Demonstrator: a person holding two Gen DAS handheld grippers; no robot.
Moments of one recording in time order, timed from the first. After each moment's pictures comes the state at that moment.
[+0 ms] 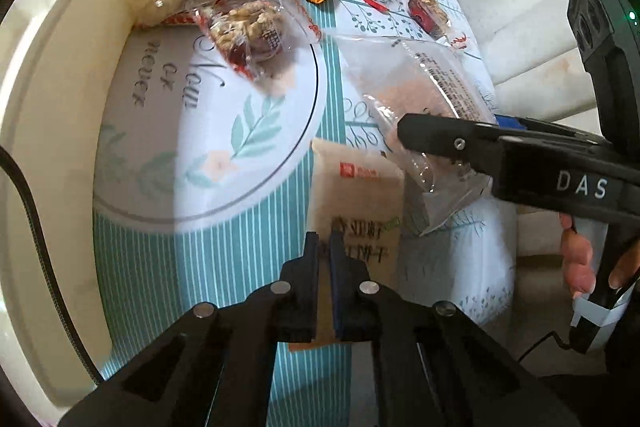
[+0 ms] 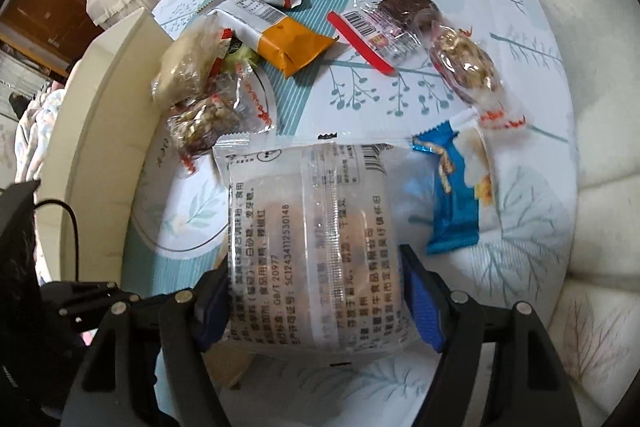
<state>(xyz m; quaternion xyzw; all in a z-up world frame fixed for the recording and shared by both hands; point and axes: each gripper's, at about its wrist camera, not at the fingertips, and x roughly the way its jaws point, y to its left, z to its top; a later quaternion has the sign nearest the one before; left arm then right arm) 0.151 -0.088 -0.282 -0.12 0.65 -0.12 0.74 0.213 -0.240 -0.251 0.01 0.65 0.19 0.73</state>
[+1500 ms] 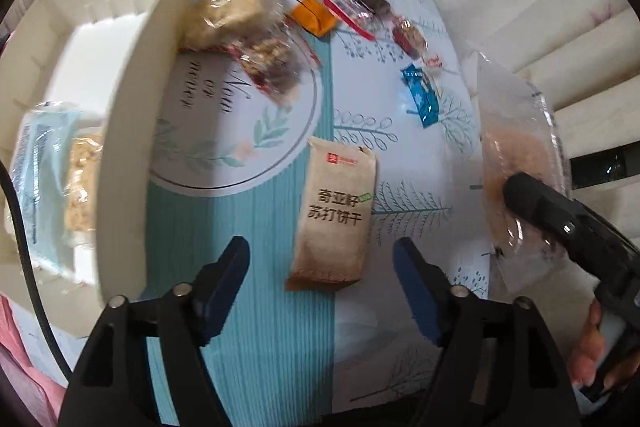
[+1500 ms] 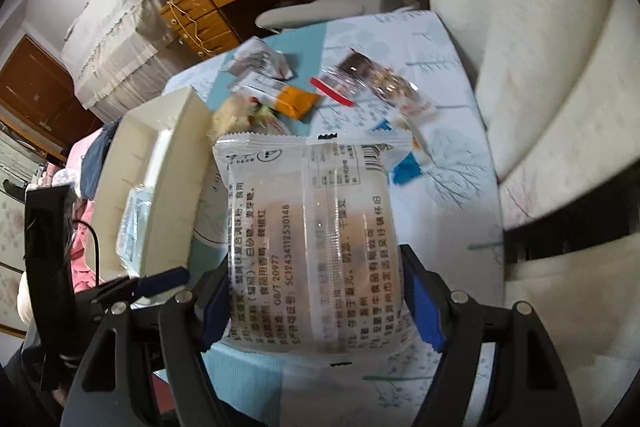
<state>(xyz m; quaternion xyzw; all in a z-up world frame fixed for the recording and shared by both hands) 0.135 -0.097 -0.225 -0.11 0.64 -0.10 0.75 0.122 -0.275 -0.148 0.10 0.58 0.11 0.80</state>
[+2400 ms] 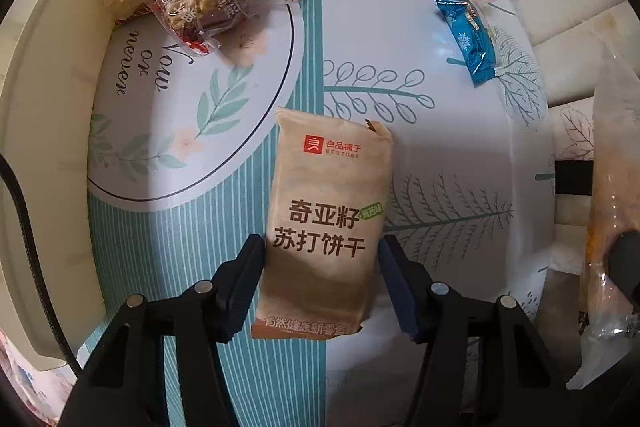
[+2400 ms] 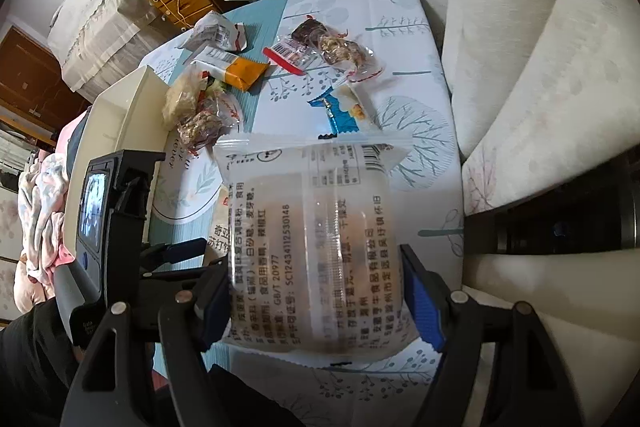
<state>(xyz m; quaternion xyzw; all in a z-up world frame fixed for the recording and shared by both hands) 0.164 -0.160 -0.301 -0.04 0.71 -0.05 0.70 0.132 -0.317 -0.179 0.09 0.62 0.10 0.77</state>
